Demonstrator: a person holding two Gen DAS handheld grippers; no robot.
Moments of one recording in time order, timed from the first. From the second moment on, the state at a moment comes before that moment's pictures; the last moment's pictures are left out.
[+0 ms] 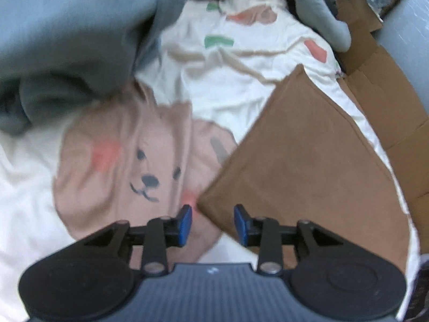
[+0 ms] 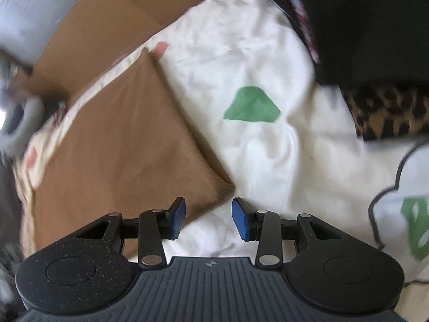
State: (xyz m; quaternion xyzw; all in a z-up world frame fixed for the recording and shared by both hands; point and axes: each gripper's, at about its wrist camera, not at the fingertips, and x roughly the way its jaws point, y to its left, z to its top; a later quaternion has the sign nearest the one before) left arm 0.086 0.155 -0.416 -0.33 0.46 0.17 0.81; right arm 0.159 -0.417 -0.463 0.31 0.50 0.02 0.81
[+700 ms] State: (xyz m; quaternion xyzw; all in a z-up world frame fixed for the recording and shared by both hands) left arm 0.071 0.176 -0.448 -0.49 0.40 0.19 0.75; right arm 0.166 -0.435 -0.499 0.50 0.43 0.04 0.75
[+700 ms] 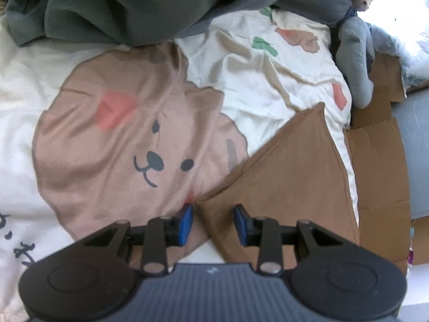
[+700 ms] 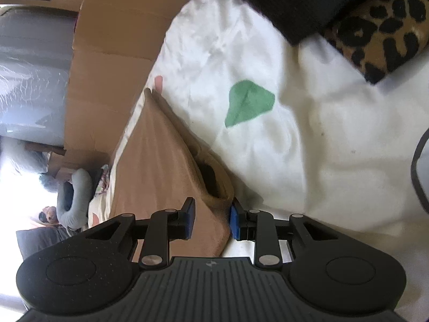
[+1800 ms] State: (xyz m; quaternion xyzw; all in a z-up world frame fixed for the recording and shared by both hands) left arm 0.049 0.158 -0.398 -0.47 0.45 0.19 0.73; right arm 0.152 -0.478 -0.443 0.47 0.41 -0.02 0.78
